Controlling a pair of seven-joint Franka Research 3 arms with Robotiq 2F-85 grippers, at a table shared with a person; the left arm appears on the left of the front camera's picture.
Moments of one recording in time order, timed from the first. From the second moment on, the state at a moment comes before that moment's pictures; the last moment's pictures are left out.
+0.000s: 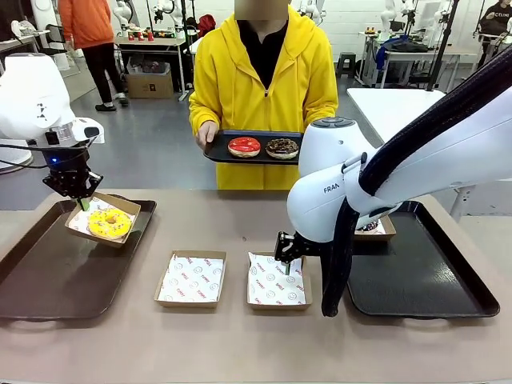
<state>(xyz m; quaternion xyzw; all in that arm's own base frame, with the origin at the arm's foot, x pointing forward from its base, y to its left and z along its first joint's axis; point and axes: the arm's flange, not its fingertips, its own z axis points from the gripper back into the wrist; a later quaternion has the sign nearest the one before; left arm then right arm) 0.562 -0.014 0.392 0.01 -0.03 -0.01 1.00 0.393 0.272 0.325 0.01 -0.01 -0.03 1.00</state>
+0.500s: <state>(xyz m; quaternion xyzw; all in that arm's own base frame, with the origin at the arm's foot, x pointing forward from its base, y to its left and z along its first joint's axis) 0.592 -0.013 0.378 0.00 -0.02 0.00 1.00 0.398 0.272 0.312 0.01 0.00 -0.03 1.00</state>
